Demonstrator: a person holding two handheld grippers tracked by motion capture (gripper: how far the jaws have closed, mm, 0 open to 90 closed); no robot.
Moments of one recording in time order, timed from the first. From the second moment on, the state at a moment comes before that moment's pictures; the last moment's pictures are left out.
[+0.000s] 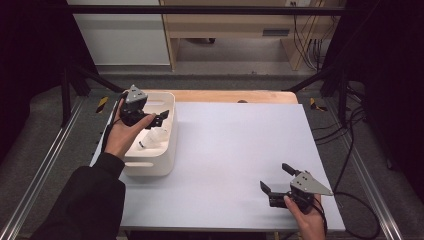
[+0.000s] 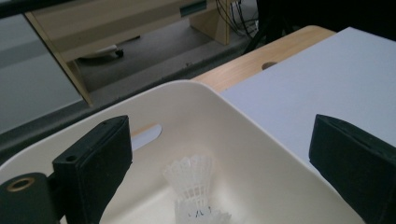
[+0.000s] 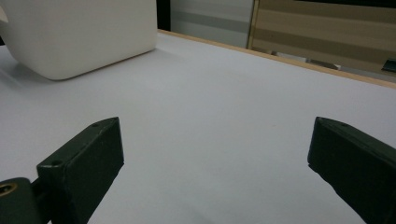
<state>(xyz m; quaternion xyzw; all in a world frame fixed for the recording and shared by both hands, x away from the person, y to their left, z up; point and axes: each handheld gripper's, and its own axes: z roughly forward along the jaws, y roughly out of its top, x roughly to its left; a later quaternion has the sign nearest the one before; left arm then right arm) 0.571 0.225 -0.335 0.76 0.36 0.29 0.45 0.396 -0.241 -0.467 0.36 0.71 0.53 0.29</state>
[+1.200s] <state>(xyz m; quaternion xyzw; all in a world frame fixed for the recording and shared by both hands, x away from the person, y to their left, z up) 0.513 0.164 -0.314 0.73 0.27 0.28 0.56 0.395 -0.241 -0.467 0.36 0.71 0.53 0.29</state>
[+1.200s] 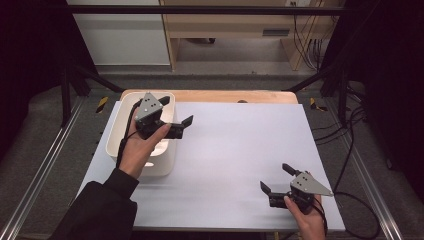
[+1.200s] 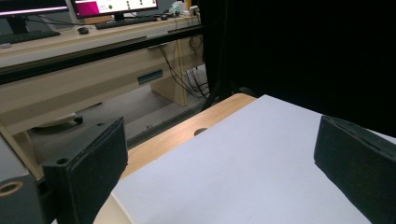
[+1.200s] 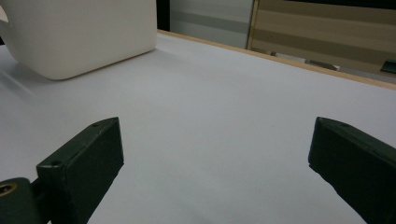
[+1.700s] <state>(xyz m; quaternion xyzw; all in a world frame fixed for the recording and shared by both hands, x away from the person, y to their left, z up) 0.503 0.139 -0.322 0.73 0.26 0.27 0.57 0.396 -0.242 -0.467 0.36 0.71 0.53 0.29</state>
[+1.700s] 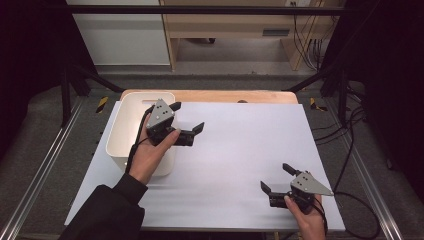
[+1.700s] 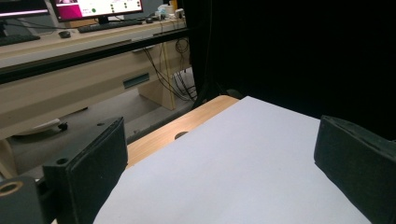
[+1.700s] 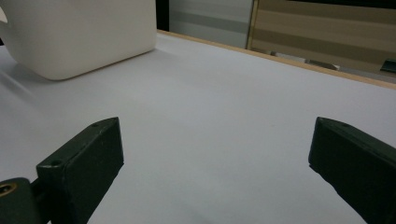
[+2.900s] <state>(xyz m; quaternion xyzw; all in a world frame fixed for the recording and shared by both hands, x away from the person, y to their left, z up) 0.489 0.119 -0.324 0.68 0.25 0.24 0.64 0.395 -0.244 -0.466 0.36 0.71 0.53 0.30</state>
